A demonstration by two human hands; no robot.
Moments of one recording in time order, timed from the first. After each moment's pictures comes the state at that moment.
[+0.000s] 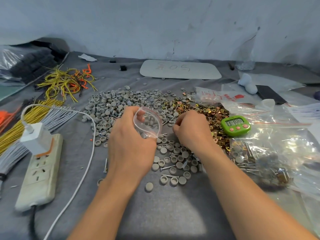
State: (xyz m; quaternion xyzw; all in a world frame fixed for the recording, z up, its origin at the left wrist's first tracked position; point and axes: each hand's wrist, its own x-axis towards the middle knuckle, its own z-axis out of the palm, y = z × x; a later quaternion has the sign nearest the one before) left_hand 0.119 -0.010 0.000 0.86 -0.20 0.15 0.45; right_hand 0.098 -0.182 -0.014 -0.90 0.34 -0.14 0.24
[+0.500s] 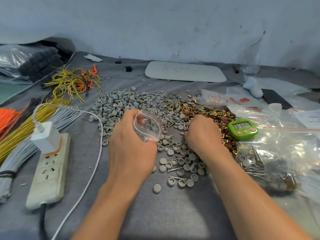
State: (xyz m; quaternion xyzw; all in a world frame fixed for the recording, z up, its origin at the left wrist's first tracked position) left_hand 0.124 0.007 -0.002 0.86 -0.18 0.14 0.45; right_hand 0.101 -0.178 -0.015 -0.90 0.41 -0.08 0.12
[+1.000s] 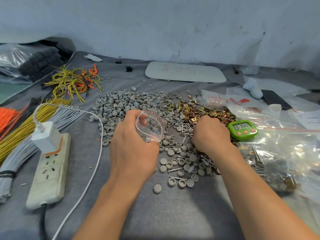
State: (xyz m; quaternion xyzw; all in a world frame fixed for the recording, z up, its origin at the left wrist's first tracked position) left_hand 0.125 0.008 -0.001 0.86 -0.18 0.13 0.45; right_hand 0.091 -0.182 -0.004 -0.91 0.40 -0.04 0.09
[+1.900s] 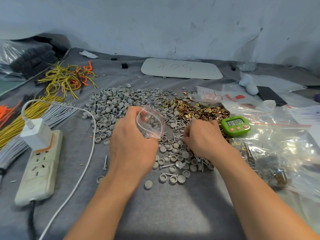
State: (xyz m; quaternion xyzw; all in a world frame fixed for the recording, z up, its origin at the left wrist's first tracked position) left_hand 0.121 -0.005 -0.004 0.87 -0.19 0.13 0.44; right_hand 0.077 -0.197 -0.021 -0.97 0.24 -0.05 0.05
